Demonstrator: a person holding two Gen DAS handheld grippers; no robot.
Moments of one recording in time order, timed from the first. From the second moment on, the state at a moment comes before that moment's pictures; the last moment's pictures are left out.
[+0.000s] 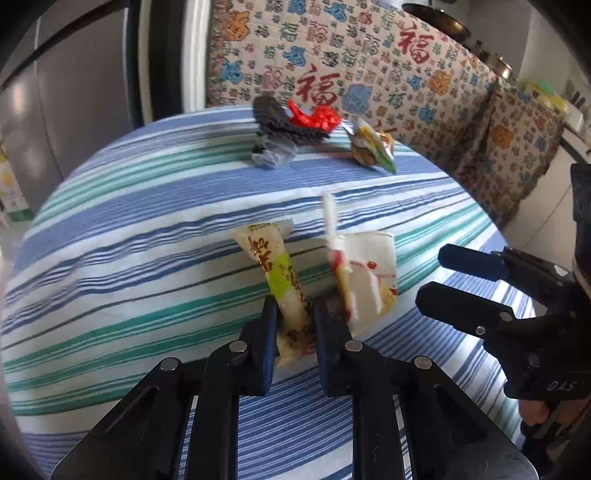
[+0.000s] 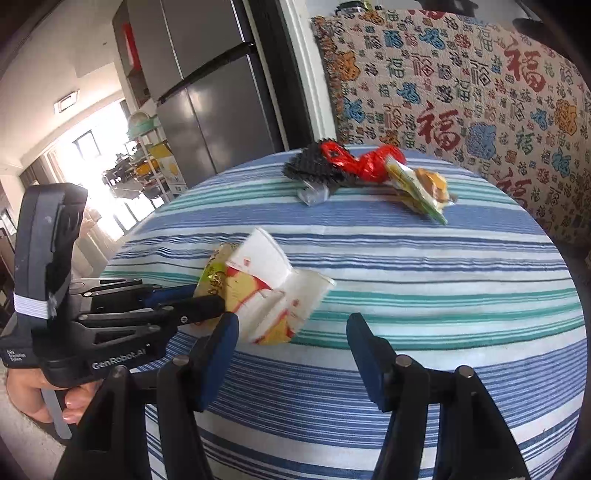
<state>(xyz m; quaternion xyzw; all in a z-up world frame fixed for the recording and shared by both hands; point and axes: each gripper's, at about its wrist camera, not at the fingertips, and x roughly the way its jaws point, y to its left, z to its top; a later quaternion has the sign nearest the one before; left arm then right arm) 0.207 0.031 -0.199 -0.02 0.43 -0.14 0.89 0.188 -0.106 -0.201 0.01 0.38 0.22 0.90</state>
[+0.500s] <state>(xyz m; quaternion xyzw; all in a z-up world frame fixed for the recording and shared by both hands) 0.192 0.064 -0.200 -0.05 0.44 -0.12 0.89 0.214 -0.051 -0.219 -0.07 0.40 0.17 0.90</state>
